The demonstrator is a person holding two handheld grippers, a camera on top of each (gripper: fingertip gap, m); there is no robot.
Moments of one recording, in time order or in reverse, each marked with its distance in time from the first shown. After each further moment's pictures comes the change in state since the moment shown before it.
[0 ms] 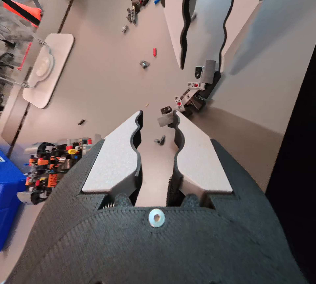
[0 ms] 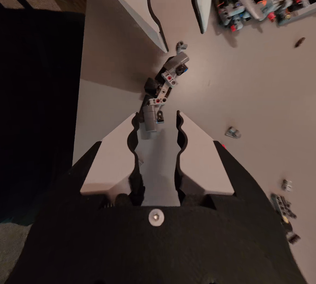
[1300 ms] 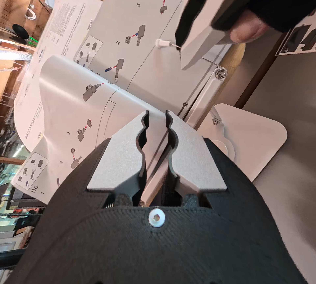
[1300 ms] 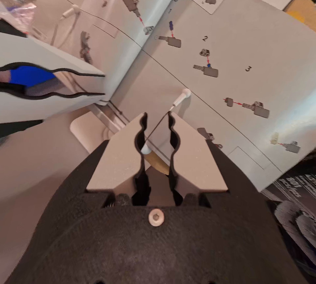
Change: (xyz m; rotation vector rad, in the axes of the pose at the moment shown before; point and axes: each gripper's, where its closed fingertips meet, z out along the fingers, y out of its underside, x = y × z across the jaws) left arm -0.384 -0.149 0.149 0.055 -0.553 0.135; right arm 0.457 -0.016 -0.167 0.348 0.761 0.472
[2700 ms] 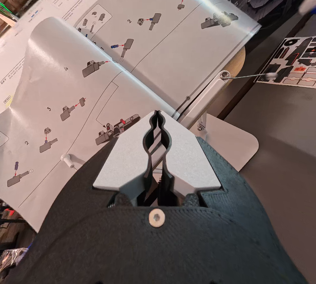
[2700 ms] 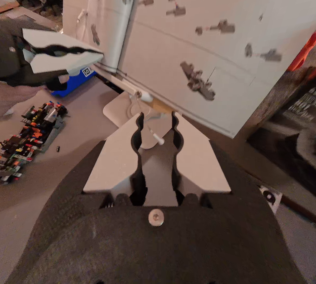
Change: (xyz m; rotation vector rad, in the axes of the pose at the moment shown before) left arm -0.003 0.017 -0.009 0.071 0.068 -0.262; right arm 0.010 0.045 -0.084 -0.012 -0.109 0.277
